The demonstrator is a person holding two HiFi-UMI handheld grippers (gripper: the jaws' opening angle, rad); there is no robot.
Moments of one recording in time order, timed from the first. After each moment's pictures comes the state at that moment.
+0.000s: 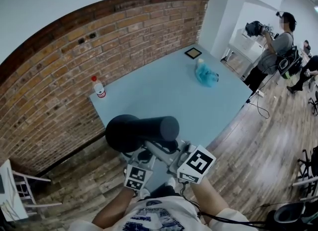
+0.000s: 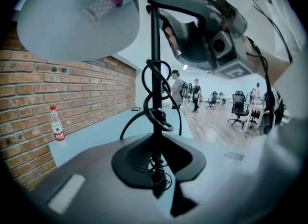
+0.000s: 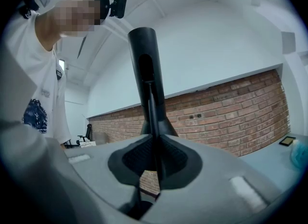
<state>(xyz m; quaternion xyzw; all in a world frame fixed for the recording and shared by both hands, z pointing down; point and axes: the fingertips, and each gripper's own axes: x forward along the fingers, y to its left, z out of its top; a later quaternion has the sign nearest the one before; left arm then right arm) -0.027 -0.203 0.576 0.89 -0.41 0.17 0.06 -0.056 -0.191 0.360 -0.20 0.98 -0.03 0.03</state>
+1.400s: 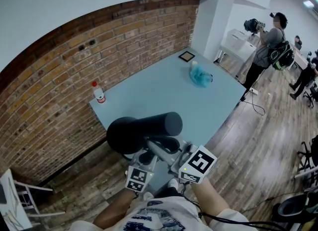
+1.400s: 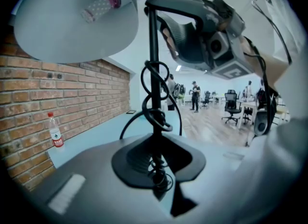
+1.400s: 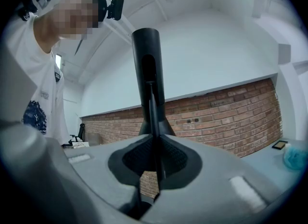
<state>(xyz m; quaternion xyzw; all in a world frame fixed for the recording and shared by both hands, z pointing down) -0.041 -0.177 0.561 0.91 -0.38 0.17 0.04 -0.070 -0.165 0.345 -0.24 0.97 -0.01 0.04</state>
